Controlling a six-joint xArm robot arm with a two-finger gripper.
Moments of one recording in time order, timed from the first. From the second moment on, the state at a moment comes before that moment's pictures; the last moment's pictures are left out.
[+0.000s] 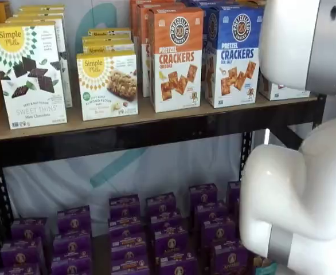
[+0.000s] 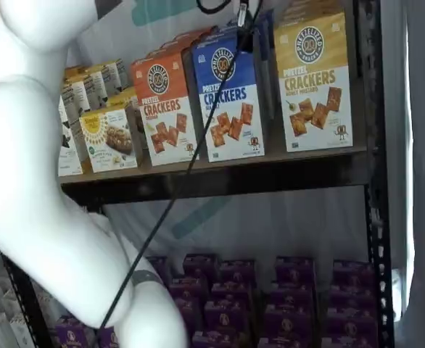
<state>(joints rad) -0.79 -0.50 -1.37 0.67 1.53 -2.16</state>
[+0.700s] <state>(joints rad) -0.71 -0.35 -1.50 0.47 1.42 -2.21</state>
